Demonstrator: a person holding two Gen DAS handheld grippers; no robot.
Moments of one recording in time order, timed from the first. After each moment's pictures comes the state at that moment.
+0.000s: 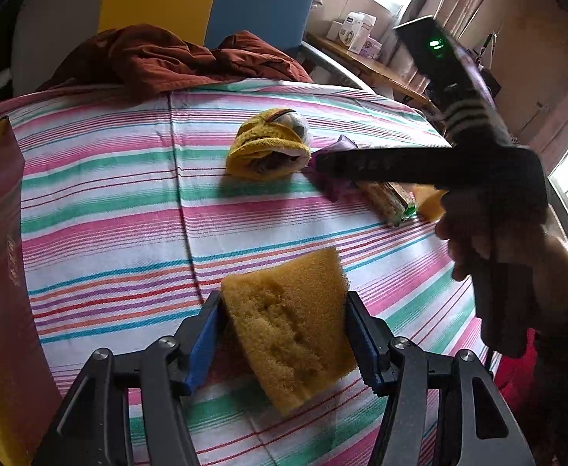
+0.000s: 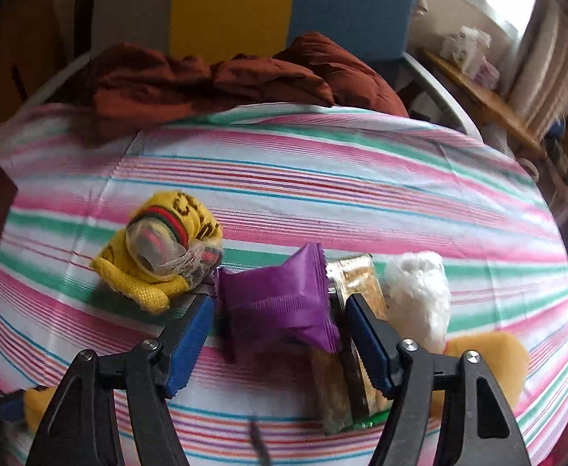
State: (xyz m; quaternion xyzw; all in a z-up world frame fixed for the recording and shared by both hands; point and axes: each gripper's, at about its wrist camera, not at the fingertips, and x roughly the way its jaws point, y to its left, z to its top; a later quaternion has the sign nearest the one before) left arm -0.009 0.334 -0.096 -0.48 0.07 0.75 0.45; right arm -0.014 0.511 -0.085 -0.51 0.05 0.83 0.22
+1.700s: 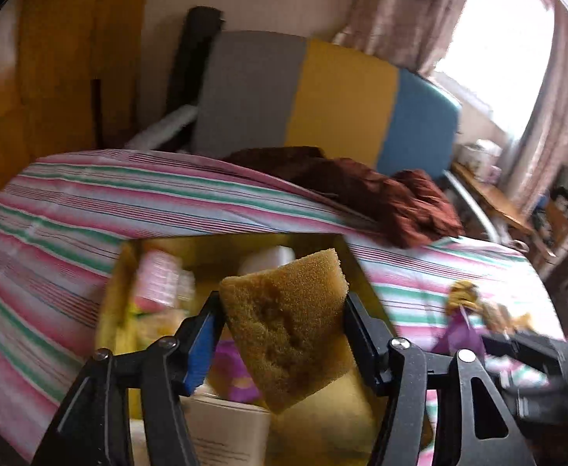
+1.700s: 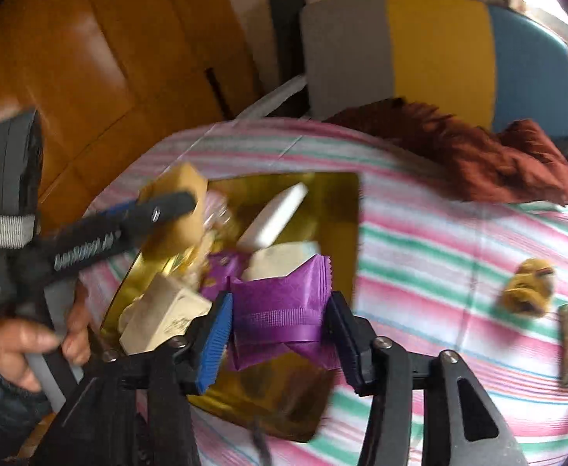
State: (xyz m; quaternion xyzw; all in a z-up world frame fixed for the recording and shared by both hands) left arm -0.113 0.091 0.007 -0.38 -0.02 0.90 0.22; right arm -0.024 0.248 0.003 -0.43 0.10 0.89 -0.09
